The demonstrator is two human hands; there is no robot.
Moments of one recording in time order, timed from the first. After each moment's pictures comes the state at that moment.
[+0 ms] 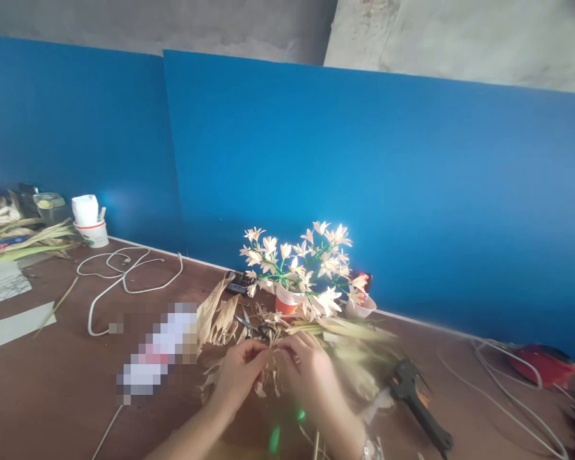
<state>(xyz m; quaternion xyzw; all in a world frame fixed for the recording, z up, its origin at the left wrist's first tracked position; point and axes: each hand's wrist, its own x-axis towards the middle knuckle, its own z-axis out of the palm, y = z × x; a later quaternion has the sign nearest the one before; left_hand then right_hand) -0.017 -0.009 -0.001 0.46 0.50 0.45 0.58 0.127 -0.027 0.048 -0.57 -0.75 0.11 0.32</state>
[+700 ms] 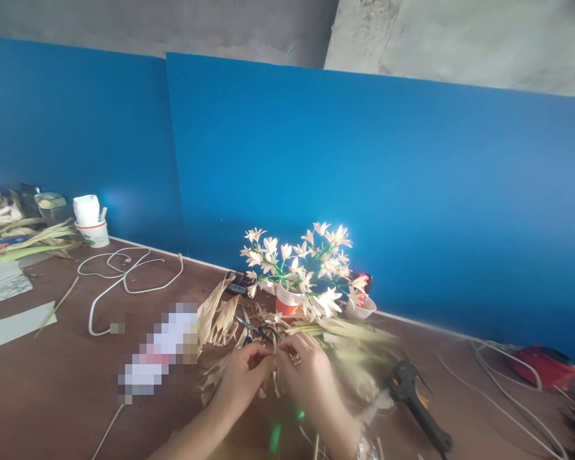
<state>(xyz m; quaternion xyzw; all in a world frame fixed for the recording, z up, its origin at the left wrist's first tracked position) -0.015 -0.015 0.015 0.50 0.51 0.41 0.56 0.124 -0.024 0.041 -0.59 -0.72 0.12 0.35</state>
